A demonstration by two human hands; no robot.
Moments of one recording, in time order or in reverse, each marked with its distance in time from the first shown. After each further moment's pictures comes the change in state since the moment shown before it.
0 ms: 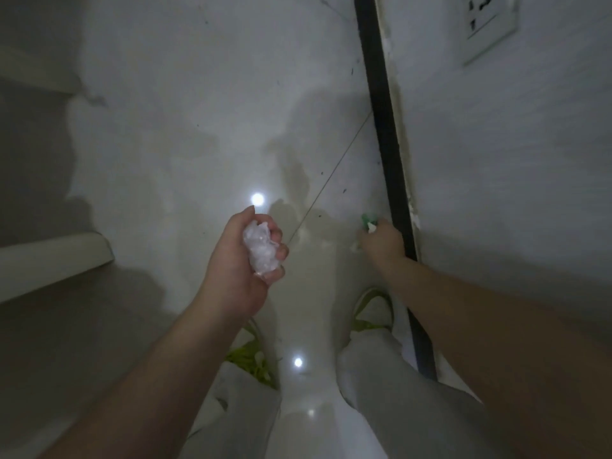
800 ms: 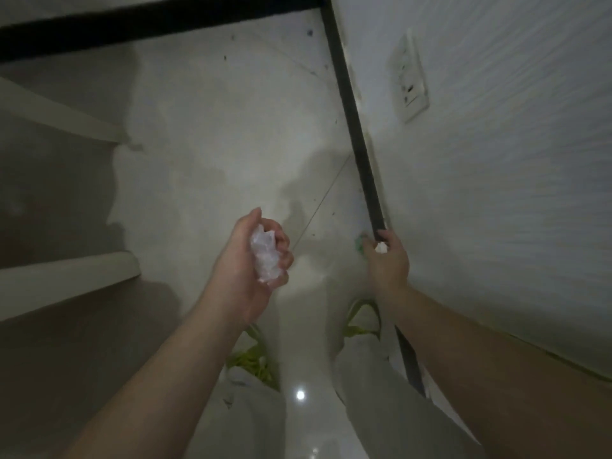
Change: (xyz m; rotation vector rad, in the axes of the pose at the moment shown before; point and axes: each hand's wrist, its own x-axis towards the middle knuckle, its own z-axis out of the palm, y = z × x) left_hand -0.084 0.029 0.042 0.115 -0.114 0.081; right_hand -0.098 -0.019 -0.056 0.583 0.200 0.004
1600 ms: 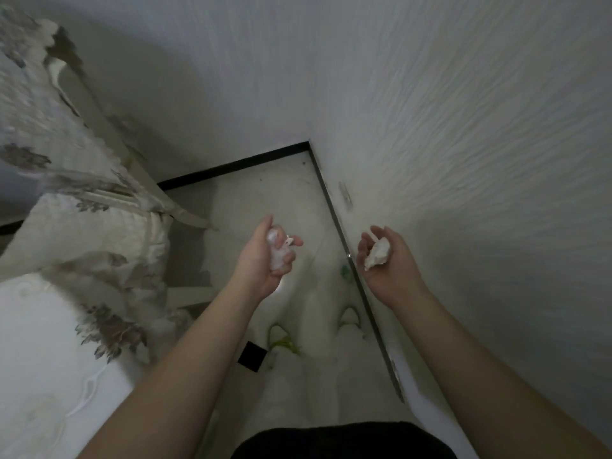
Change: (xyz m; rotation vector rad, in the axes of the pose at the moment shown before) left_hand -0.354 0.173 0.171 0.108 -0.066 0.064; right_hand -0.365 -0.318 -0.248 1.138 -0.390 0.352
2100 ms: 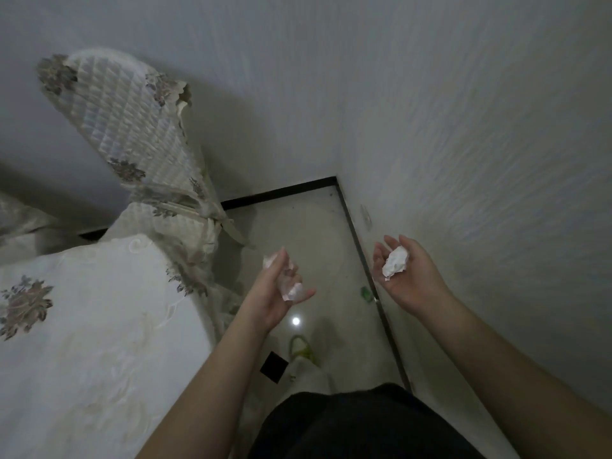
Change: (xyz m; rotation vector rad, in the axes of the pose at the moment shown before) left_hand -0.159 -0.057 -0.043 -0.104 -0.098 0.206; right_hand -0.146 0.020 -0.026 -0.088 -0.174 0.029
